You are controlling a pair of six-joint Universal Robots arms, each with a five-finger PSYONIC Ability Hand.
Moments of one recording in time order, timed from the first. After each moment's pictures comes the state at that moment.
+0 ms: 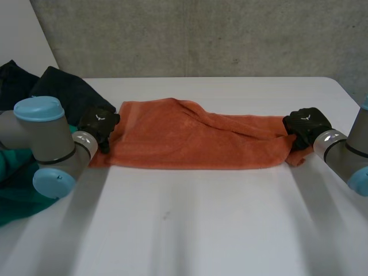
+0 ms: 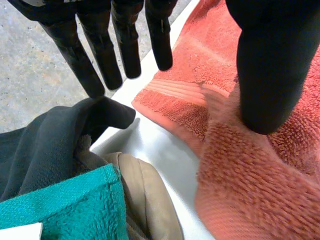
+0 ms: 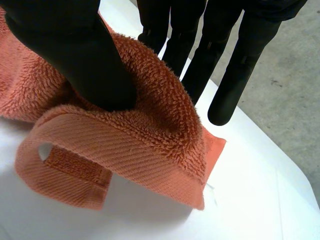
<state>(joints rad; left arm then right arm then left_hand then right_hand) 4.43 -2.30 -1.26 3.32 -1.51 3.75 1.68 -0.86 1.27 -0.11 1.30 2.59 0.45 0.47 0.48 0.47 0.30 1.13 1.18 1.19 1.20 0.99</state>
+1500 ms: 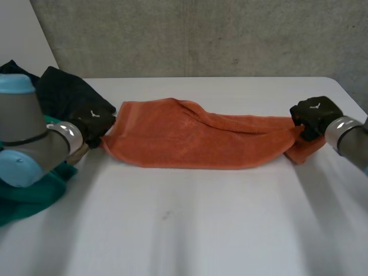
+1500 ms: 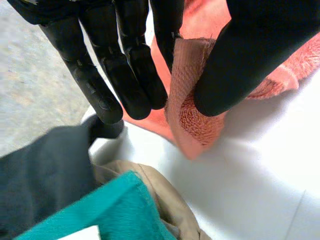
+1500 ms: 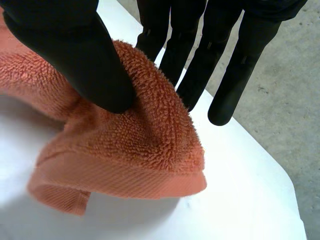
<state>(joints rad) 4.52 -2.17 -1.24 3.05 -1.30 3.90 1.65 -0.96 1.21 0.08 1.27 2.56 1.16 1.20 1.19 1.20 0.99 1.13 1.18 1.19 1.20 0.99</state>
